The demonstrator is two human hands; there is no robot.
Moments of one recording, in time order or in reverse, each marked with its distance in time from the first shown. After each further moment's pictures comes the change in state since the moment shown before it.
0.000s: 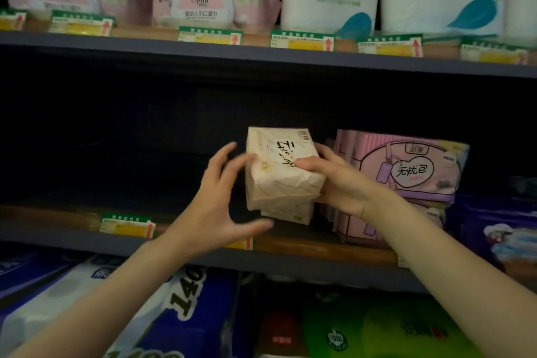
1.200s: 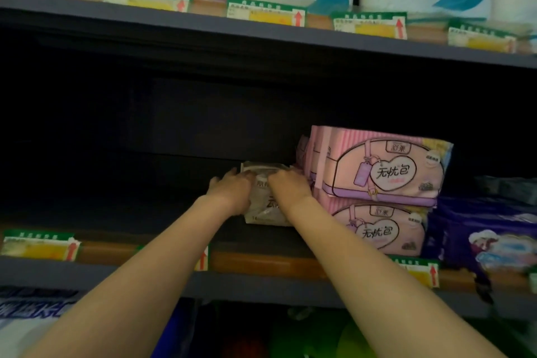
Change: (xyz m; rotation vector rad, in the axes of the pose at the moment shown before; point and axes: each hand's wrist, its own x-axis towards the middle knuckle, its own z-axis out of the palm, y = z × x) left_hand 0.111 -0.044 0.109 0.512 -0.546 -0.461; right_hand 0.086 0.053 -0.018 -1.934 0.188 -0.113
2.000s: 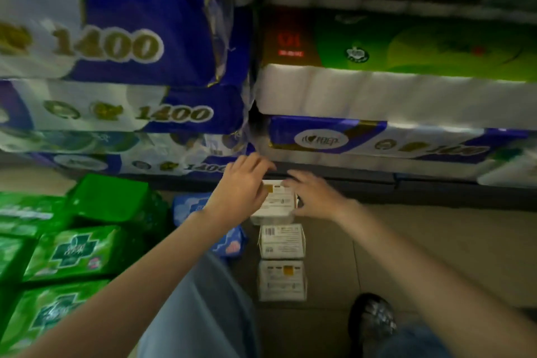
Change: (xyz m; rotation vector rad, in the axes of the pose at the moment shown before) left_hand -0.328 -0.016 0.301 -0.336 -0.140 0.194; right_hand -0.356 -0.146 0.264 0.547 -0.824 -0.253
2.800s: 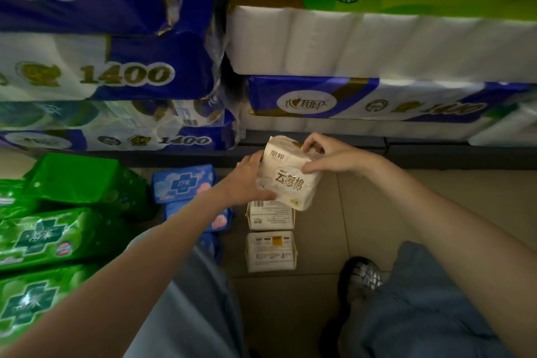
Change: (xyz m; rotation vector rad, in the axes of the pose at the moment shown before) left_hand 0.016 -0.003 0.072 -0.455 -0.521 -0.342; right_hand -0.017 0.060 -0.016 0.662 -0.059 0.199
